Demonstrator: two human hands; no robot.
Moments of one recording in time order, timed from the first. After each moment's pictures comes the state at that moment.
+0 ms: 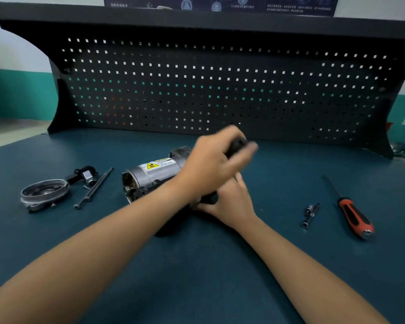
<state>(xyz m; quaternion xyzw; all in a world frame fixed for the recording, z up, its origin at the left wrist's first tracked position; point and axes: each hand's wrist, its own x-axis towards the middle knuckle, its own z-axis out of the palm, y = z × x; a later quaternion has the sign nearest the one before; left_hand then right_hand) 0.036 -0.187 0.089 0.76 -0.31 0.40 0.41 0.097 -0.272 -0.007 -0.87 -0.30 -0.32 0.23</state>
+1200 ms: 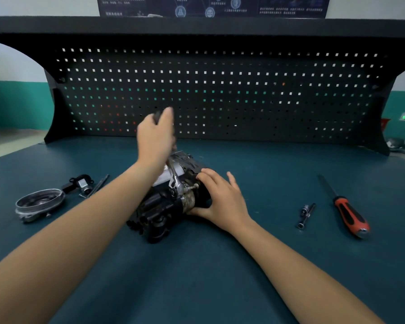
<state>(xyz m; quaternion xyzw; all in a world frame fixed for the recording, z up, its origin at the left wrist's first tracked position) 0.083 -0.135 0.110 0.66 -0.01 0.36 0.66 0.097 -0.276 -0.004 -0.89 -0.30 -0.26 0.22</state>
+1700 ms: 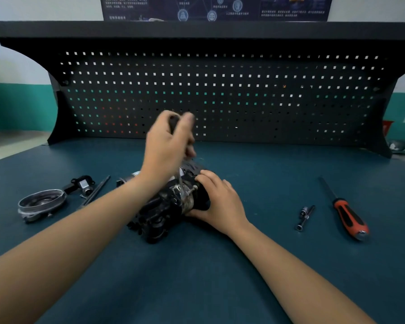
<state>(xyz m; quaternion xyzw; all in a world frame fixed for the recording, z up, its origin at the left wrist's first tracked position) 0.052 -0.151 0.106 0.72 -0.14 0.39 0.56 0.096 -0.275 -0.004 -0.89 -0.31 -0.25 0.23</state>
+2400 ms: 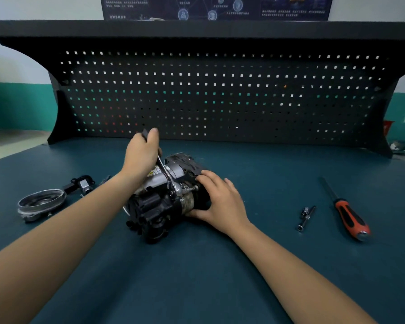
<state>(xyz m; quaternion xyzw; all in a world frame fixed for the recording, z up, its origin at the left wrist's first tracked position) 0.091 -0.097 0.085 0.80 0.08 0.31 0.51 0.097 -0.275 -0.006 -0.88 -0.31 -0.26 0.24</state>
